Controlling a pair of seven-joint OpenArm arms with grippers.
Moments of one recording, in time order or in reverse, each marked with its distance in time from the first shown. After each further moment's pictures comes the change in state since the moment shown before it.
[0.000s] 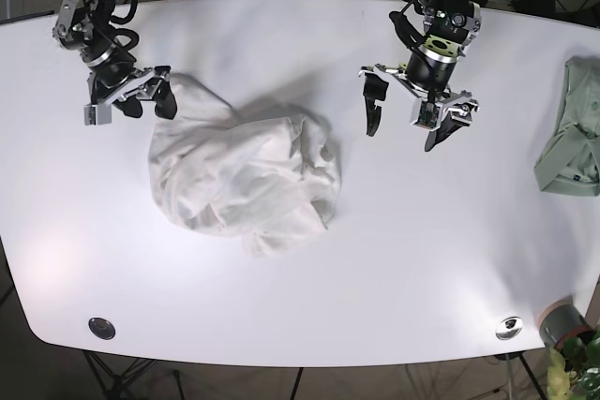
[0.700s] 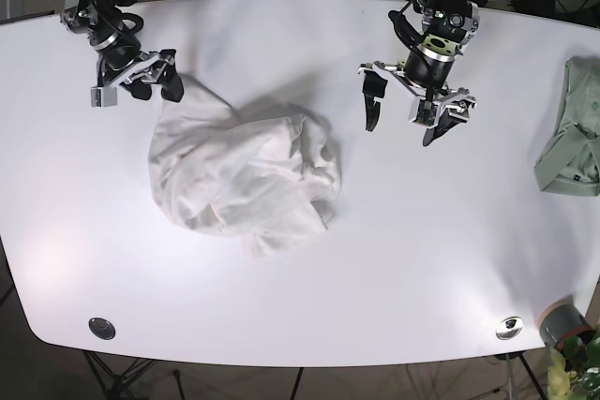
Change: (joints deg) left arm 0.0 0.0 0.0 -2.1 0.0 0.0 0.0; right arm -2.2 0.1 -3.0 -5.0 1.6 0.4 3.8
